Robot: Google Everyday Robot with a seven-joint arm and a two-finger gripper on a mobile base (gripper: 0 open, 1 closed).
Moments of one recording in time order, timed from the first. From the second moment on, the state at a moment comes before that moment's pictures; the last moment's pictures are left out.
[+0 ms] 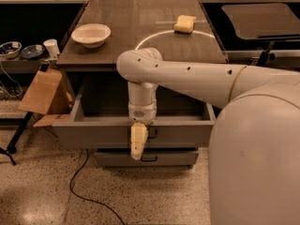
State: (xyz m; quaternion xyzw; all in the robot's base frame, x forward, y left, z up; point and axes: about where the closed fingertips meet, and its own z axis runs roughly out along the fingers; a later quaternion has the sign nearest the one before) arm 0.519 0.011 0.654 0.60 -0.78 -0.10 0.13
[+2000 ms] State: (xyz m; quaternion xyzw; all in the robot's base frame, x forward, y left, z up) arm 0.488 -0.056 0.757 0.44 -0.88 0.01 0.18
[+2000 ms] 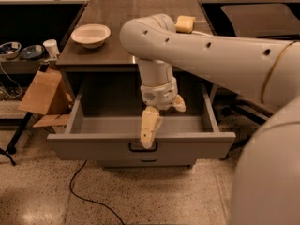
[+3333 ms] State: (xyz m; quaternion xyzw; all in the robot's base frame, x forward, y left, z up) arm 0.587 -0.084 0.747 0.38 -0.90 0.17 -0.12
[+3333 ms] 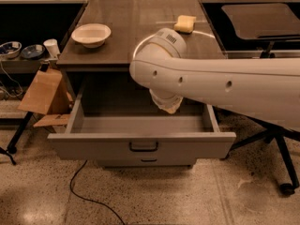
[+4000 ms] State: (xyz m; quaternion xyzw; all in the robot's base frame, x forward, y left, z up) arm 0.609 -0.059 0.712 0.39 -0.89 0.13 -0.19
